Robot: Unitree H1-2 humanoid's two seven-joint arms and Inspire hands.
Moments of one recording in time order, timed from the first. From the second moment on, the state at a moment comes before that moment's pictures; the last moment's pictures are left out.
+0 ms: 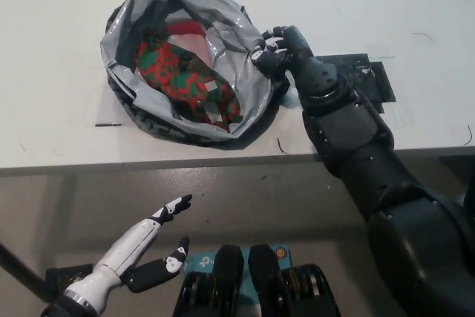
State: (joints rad) left_arm -0.10 0.33 -0.17 -0.02 0.28 -0.10 -0.28; right_arm -1.18 0.05 -0.06 1.19 -0.18 0.16 -0.11
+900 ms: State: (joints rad) left_arm -0.10 0.33 -0.17 -0.02 0.28 -0.09 -0.28; right_arm -1.17 0.27 -0.64 1.03 0.32 0.39 -0.08
